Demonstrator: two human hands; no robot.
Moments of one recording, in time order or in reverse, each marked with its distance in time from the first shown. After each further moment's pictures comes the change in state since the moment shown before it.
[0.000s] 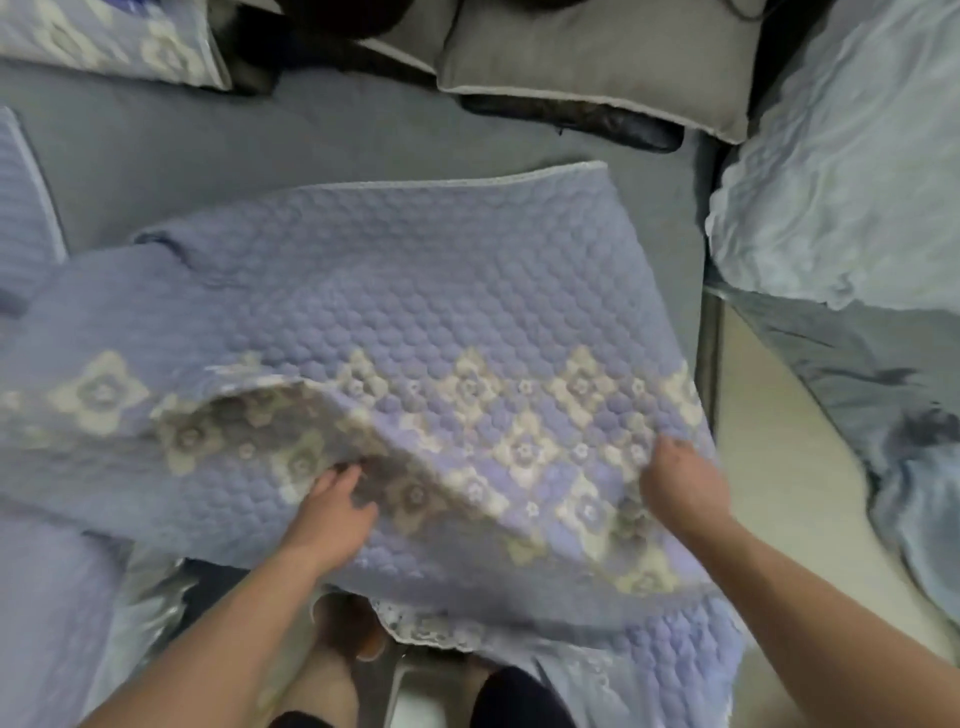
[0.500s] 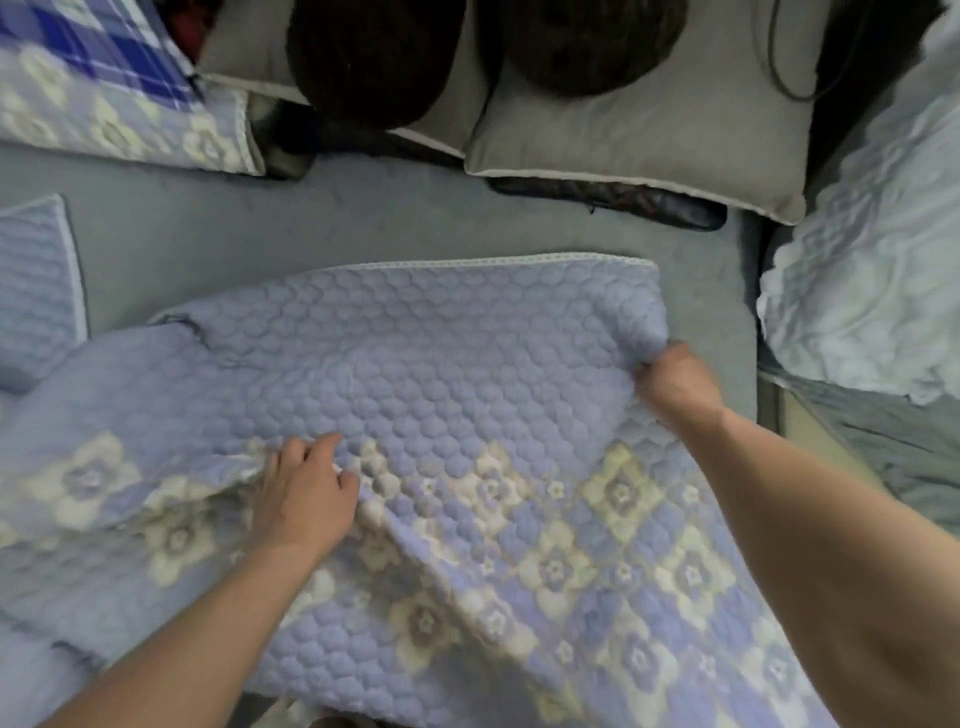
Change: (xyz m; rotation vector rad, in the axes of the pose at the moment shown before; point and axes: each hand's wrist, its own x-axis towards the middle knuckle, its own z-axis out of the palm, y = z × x) left_hand 0.072 0.060 -0.085 0.247 0.575 0.071; right_hand 0.192 -0.096 -0.095 0.434 0.217 0.055
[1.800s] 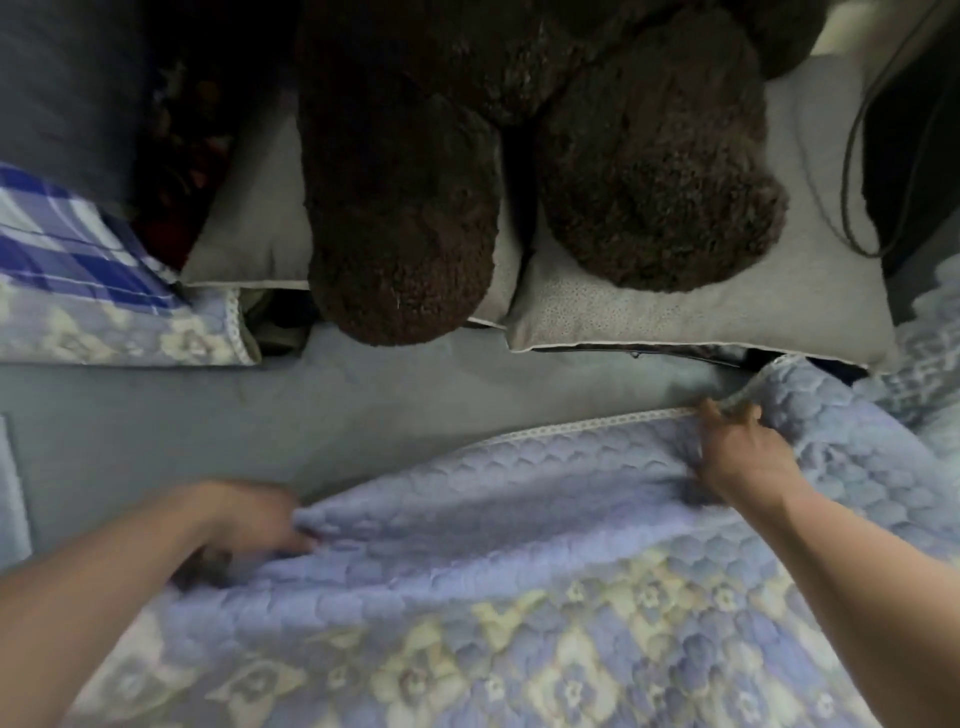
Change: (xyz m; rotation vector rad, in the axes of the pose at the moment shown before) left_hand 0.304 0.000 -0.145 0.535 -0.696 0.413; right_hand 0.095 -0.089 -0.012 -0.567 0.047 -0.034
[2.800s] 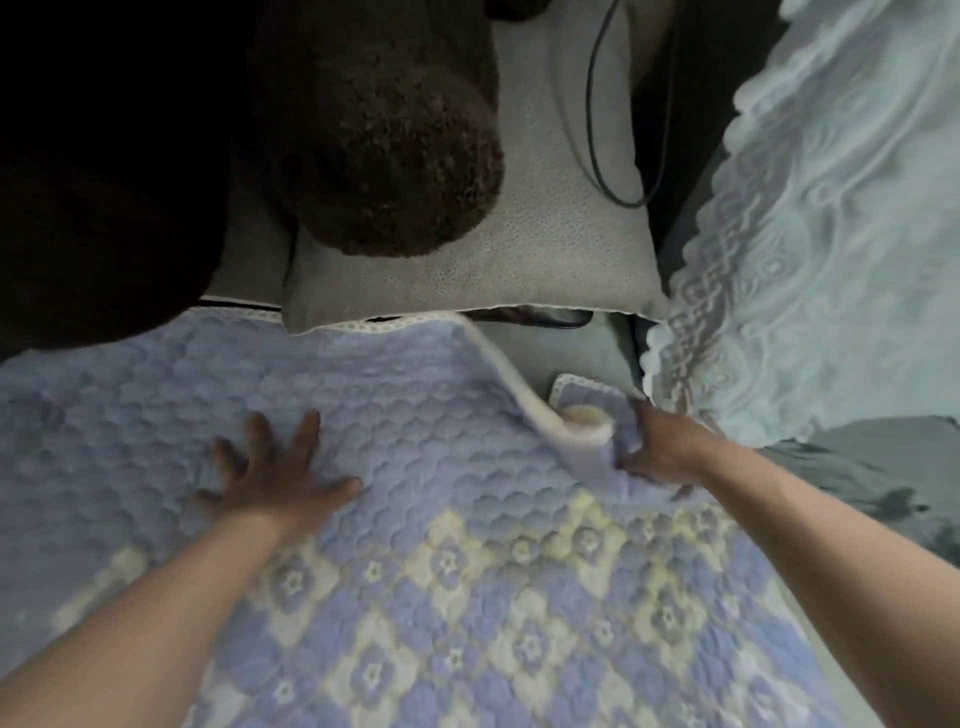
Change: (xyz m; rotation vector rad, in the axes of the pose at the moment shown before) left_hand 0.073 0.224 0.013 -0.361 0.362 -0.180; right_hand -0.009 0.145 0.011 0.285 -0.378 -0.001
